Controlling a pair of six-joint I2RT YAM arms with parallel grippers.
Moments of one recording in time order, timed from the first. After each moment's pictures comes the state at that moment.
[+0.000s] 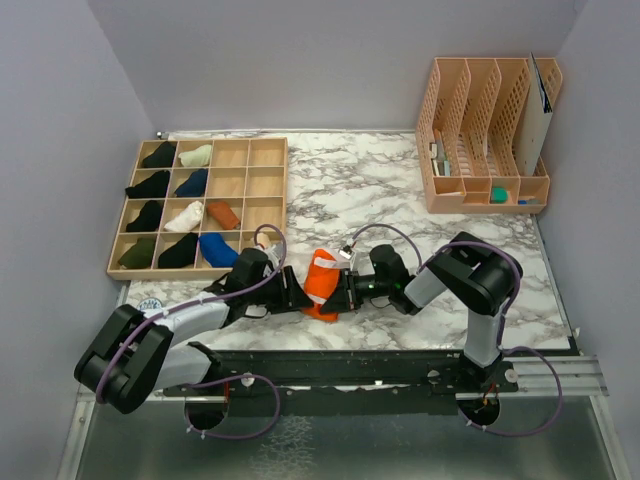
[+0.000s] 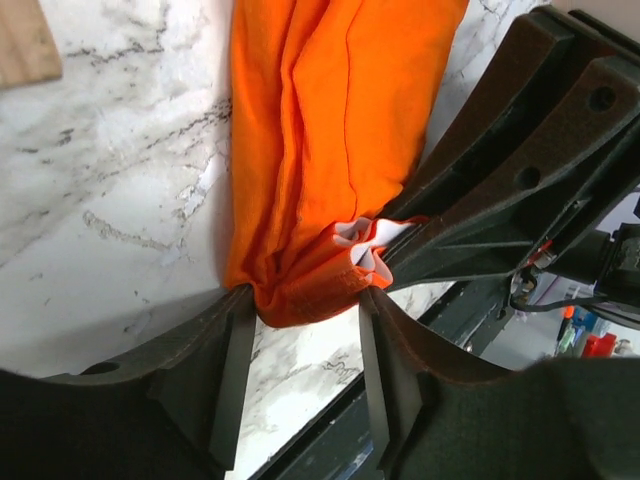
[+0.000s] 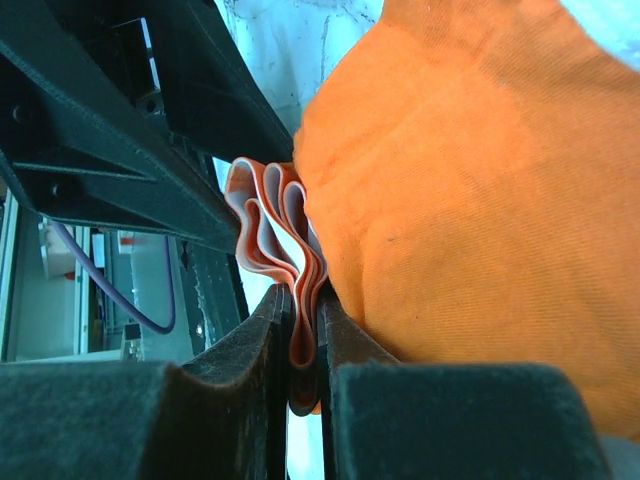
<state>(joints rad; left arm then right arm) -0.53 1.20 0.30 0.14 0.45 -0.77 0.74 1.92 0.51 0.93 -0.76 0.75</state>
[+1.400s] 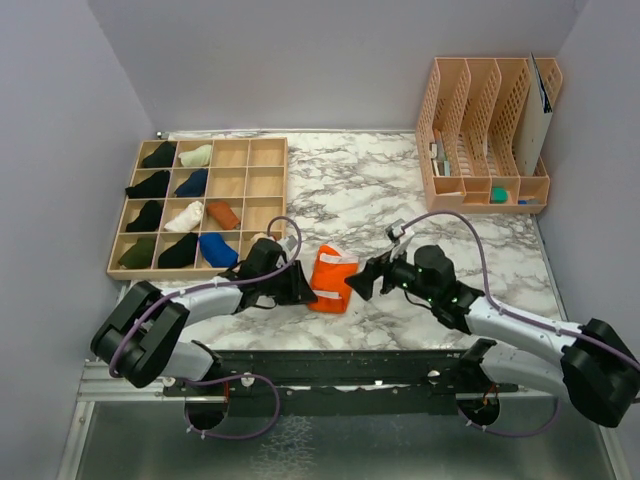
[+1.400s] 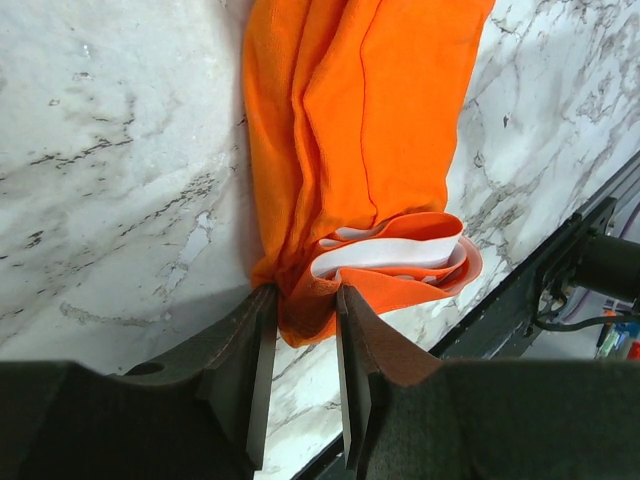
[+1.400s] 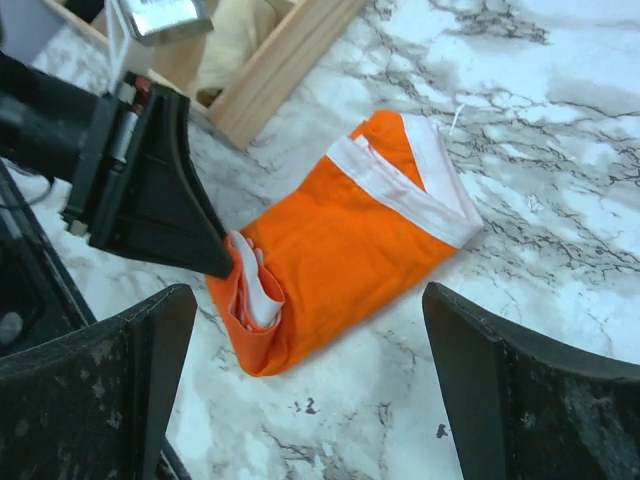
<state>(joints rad) -0.58 1.36 0.43 0.12 0.40 -0.72 0.74 1.03 0.37 0.38 -0.15 0.35</state>
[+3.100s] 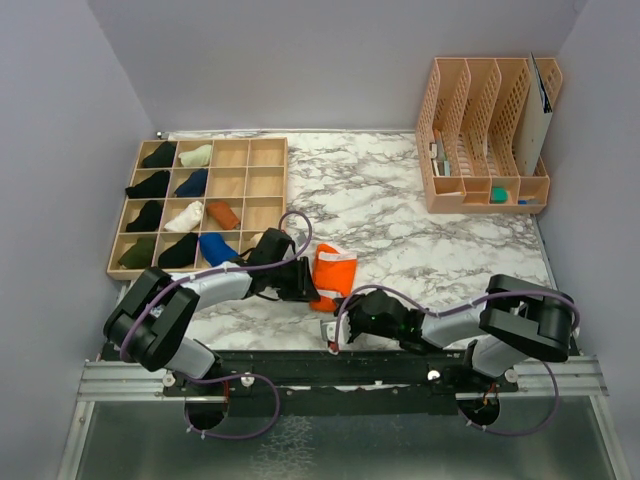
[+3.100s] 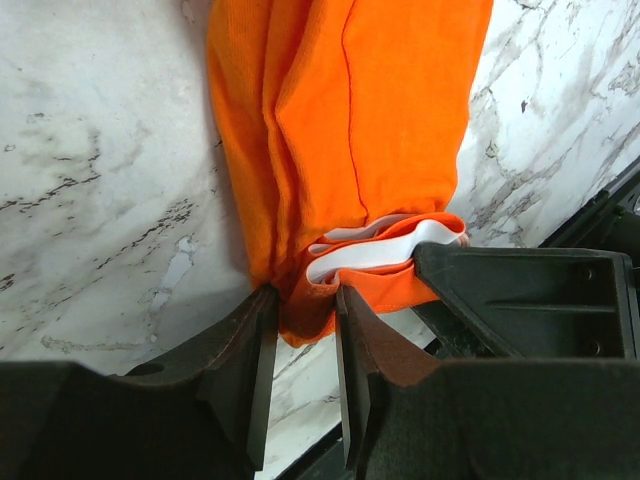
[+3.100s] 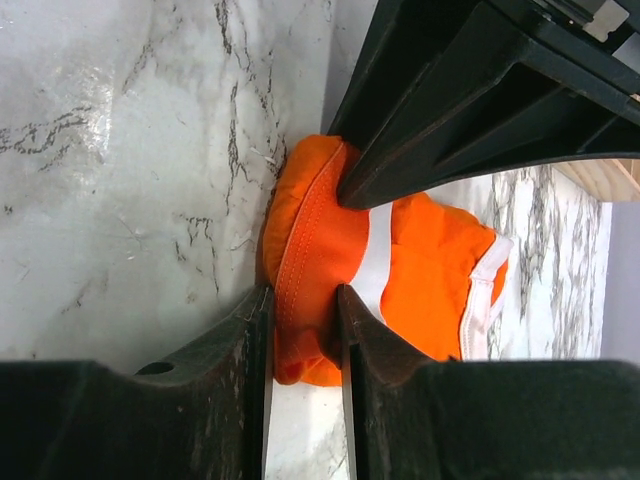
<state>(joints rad) -0.59 1.46 0.58 -0.05 0.44 -0.64 1.15 1.53 0.32 0.71 0.01 -0.94</state>
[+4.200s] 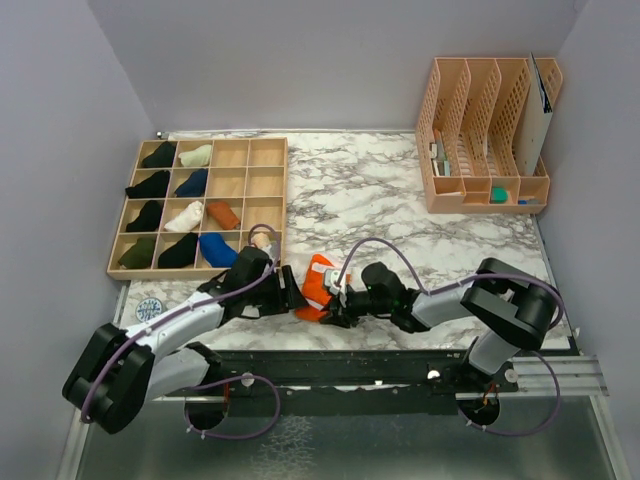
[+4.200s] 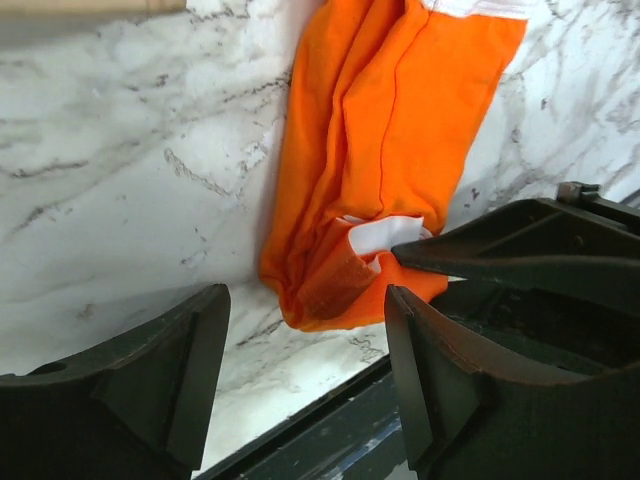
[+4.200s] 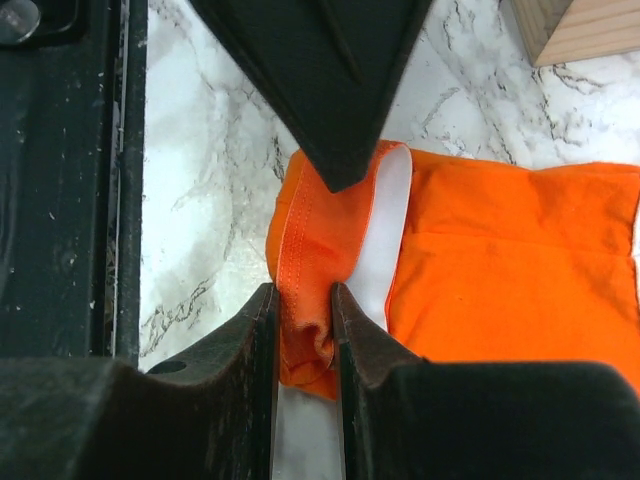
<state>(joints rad) -0.56 1.12 0.41 -0.17 0.32 -0.74 0.97 1.63 0.44 0.71 -0.49 -0.18</state>
